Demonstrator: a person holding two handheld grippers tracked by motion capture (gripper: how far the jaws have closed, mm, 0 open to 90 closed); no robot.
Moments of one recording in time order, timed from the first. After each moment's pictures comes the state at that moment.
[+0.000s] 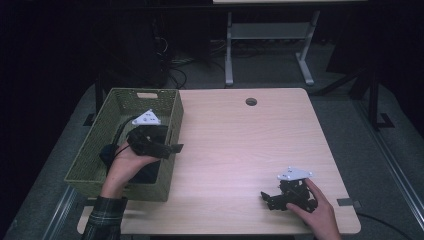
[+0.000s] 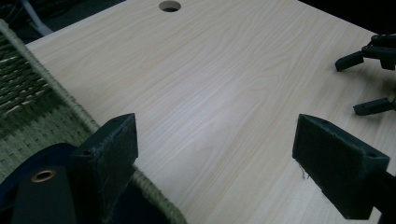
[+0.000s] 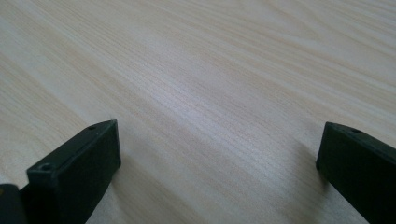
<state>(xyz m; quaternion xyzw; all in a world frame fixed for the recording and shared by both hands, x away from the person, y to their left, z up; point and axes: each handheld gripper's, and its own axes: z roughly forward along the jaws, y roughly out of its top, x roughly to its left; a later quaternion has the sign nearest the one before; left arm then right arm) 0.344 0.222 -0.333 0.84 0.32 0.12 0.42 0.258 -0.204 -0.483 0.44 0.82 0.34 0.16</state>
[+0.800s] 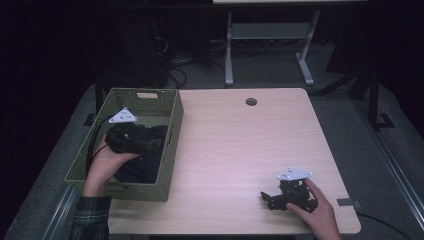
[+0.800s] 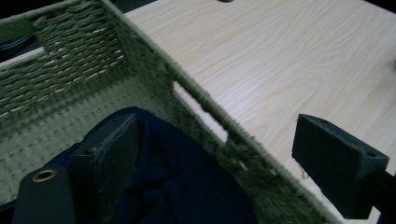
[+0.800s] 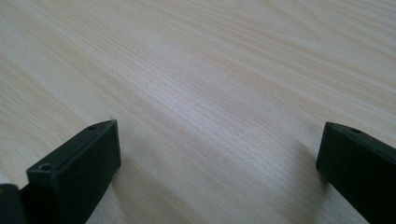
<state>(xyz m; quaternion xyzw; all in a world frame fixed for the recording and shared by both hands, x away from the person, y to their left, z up) 0.351 0.278 -0.337 0.83 0.37 0.17 0.39 0.258 -0.204 -0.482 0.44 0.82 0.34 0.16</state>
